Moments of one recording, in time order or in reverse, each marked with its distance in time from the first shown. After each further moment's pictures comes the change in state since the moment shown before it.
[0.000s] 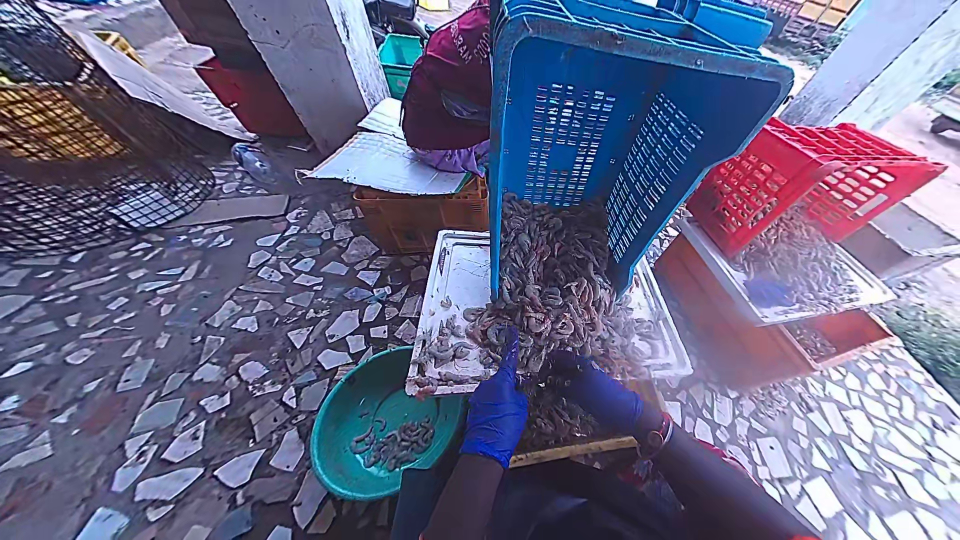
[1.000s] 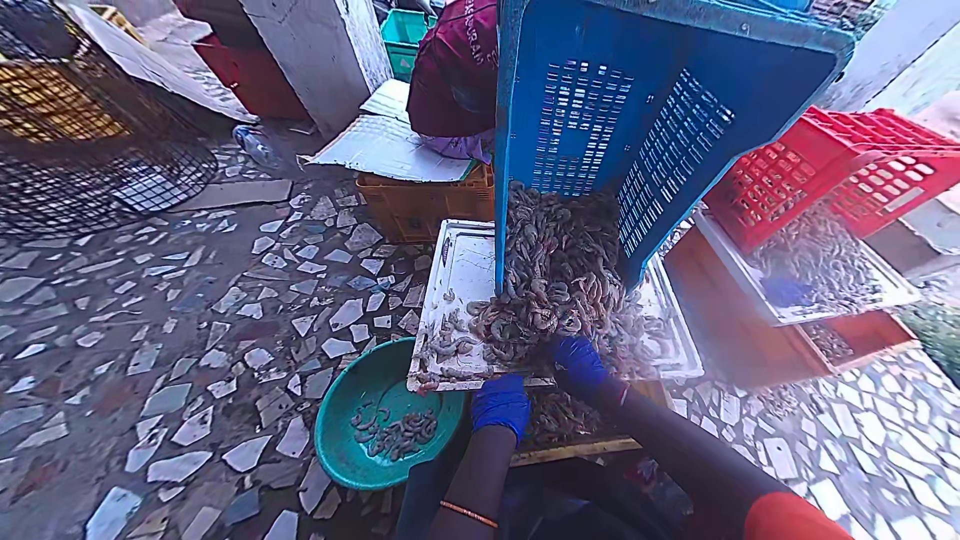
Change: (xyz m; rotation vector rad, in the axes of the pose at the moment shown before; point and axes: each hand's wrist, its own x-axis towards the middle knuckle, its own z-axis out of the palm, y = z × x) left_hand 0.041 -0.013 0.035 0.428 -0.318 -0.142; right_hand 0.069 0.035 0.006 -1.211 -0.010 0.079
